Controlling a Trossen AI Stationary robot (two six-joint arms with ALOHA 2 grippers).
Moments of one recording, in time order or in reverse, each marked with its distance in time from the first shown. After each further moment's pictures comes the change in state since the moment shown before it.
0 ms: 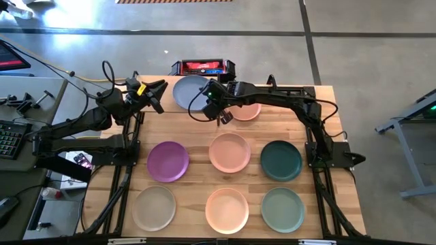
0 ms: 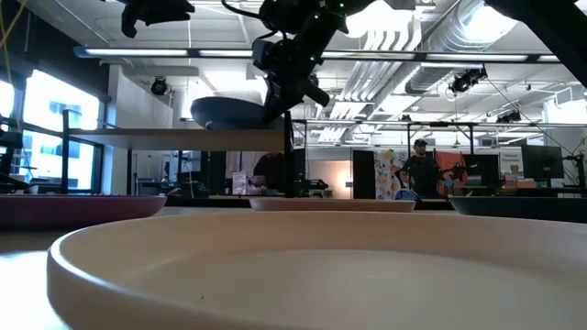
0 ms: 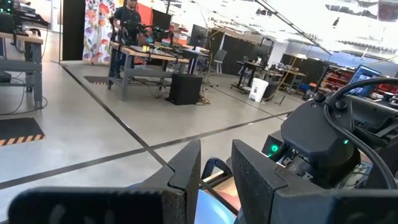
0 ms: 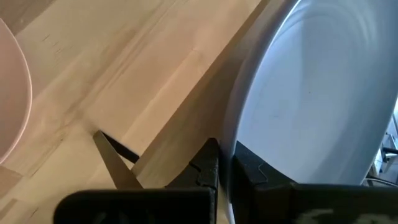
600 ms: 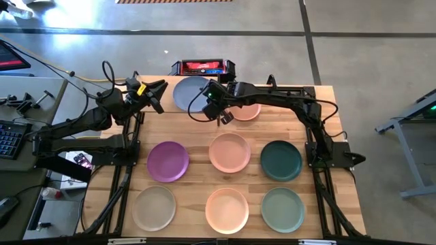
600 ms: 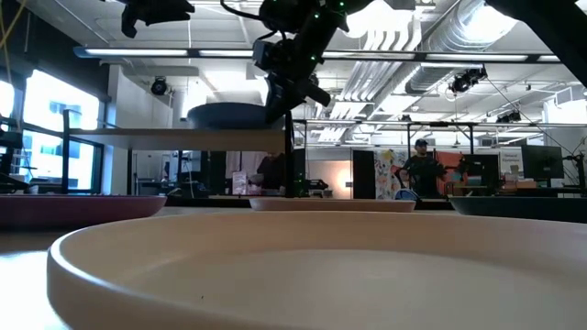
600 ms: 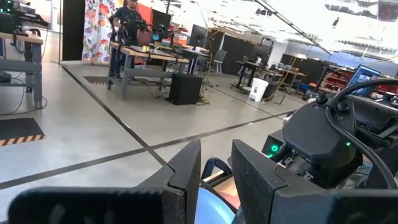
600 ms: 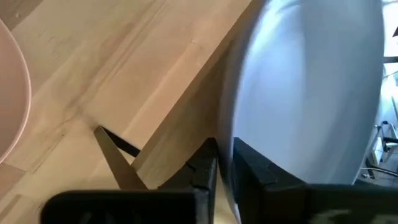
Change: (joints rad) left arm 0.000 0.000 0.000 0.000 0.000 0.000; right arm 0.006 0.000 0.000 -0.019 0.037 0.027
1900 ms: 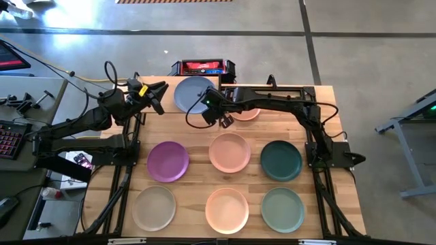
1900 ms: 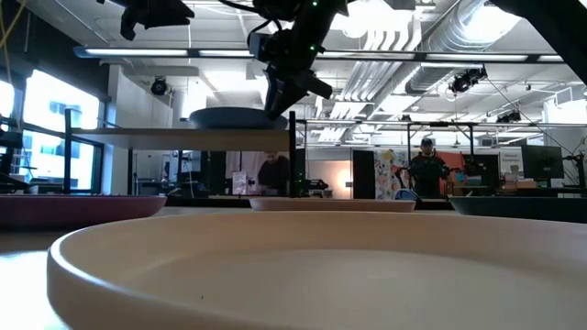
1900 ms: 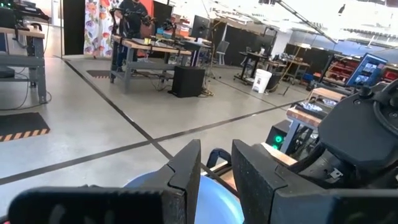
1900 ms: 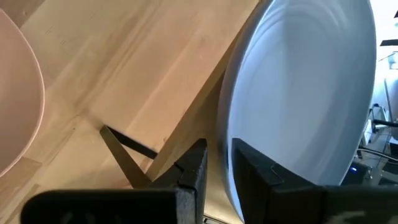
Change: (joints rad) left arm 0.000 0.000 0.000 -0.044 -0.001 0.001; right arm 0.061 0.000 0.031 -0.058 0.118 0.057
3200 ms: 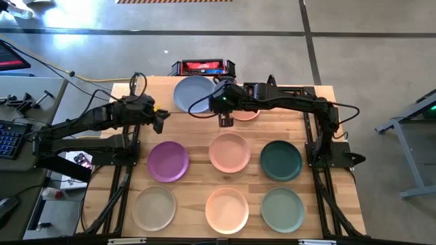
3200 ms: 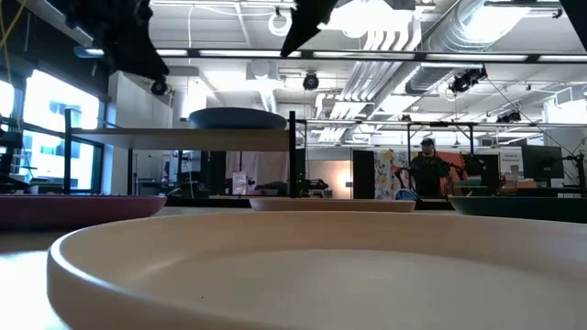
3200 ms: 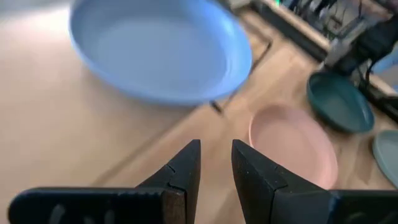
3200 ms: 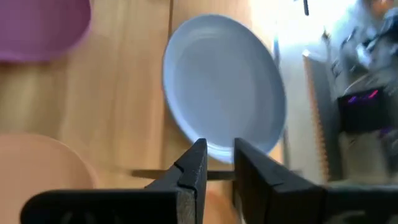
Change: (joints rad) left arm 0.000 -0.002 0.001 -0.597 0.280 -0.257; right arm 0.065 -0.211 0.000 -0.050 0.066 0.602
